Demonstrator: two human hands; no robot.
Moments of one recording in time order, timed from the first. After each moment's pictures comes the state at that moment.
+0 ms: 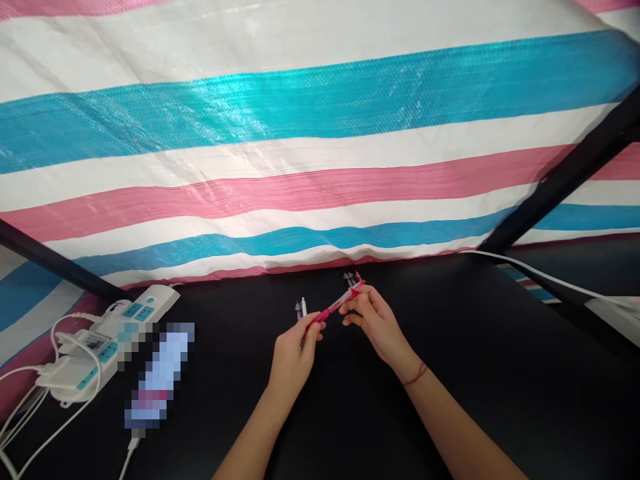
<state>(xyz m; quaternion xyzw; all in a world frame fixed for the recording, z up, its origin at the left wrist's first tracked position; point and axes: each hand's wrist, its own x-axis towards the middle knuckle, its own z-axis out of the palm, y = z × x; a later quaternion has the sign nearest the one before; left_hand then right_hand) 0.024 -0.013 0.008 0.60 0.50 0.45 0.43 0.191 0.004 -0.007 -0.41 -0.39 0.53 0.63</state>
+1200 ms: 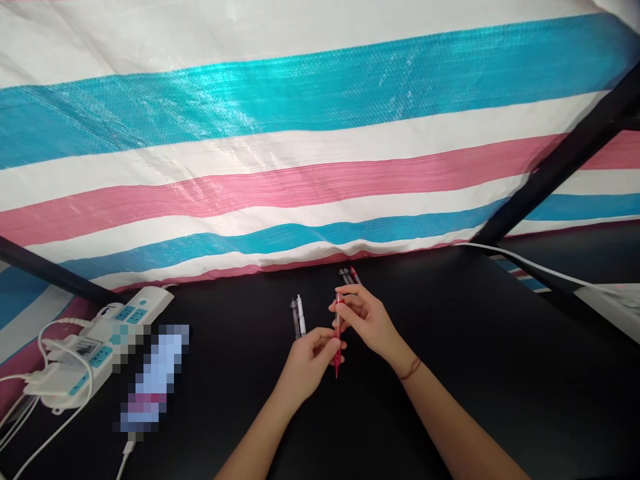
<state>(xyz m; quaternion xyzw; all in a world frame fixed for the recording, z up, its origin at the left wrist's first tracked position) 0.042 -0.023 0.000 0.53 0.45 0.31 0.65 0.194 -0.001 -0.004 -0.40 -0.49 0.53 0.56</state>
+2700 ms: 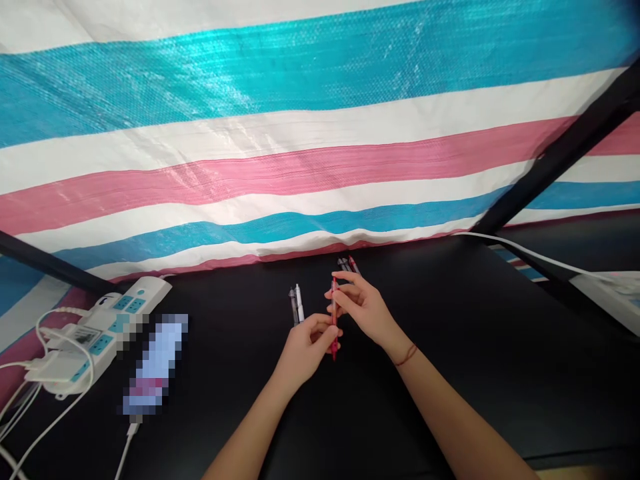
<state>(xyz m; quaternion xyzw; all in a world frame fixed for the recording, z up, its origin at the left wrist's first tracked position) 0.043 -0.023 0.004 0.53 0.46 0.31 0.64 0.194 -0.002 -0.003 -0.42 -0.48 0.53 0.57</state>
